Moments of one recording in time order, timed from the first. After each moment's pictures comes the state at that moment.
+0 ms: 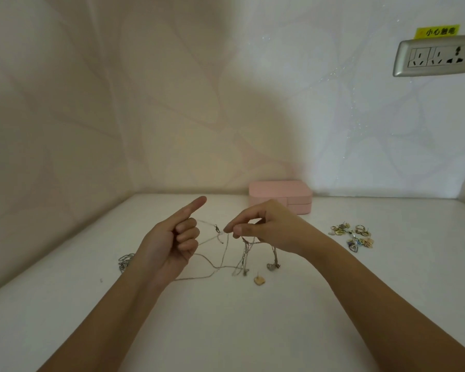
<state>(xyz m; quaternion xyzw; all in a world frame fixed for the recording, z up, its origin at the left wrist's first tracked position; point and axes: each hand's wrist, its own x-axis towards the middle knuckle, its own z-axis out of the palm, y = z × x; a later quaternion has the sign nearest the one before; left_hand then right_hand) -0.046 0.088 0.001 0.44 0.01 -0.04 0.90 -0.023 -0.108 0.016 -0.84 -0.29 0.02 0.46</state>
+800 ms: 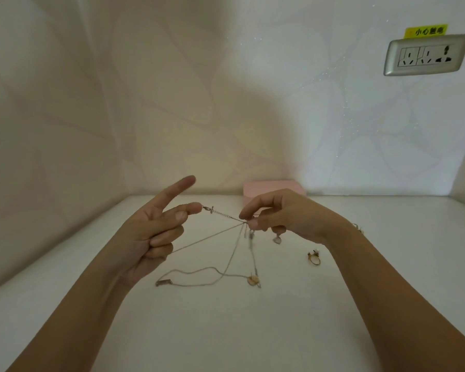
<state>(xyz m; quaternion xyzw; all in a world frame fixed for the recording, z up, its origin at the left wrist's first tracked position) -0.062 0.111 0.021 0.57 -0.19 -0.08 0.79 -0.013 -0.143 0.028 -0.79 -0.27 0.10 0.54</state>
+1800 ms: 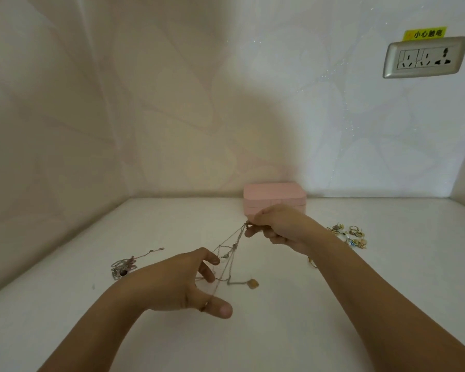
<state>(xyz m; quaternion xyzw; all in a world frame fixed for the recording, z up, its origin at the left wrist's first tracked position) -0.077 0.084 0.009 0.95 -0.12 -0.18 0.22 0.003 -0.126 0.009 -0.78 -0.08 0.11 0.60</state>
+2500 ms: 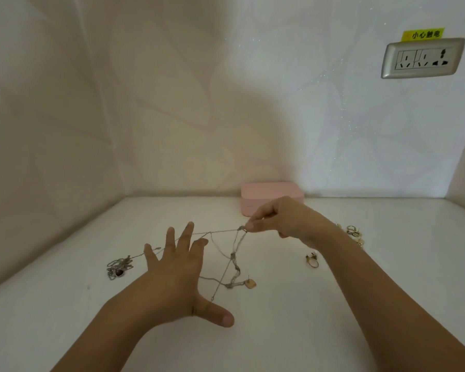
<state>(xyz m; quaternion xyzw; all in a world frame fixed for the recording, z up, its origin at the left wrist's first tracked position) -0.079 0.073 -0.004 0.99 -0.08 -0.09 0.02 -0.004 -0.139 0.020 -0.86 -0.16 0.06 0.49</state>
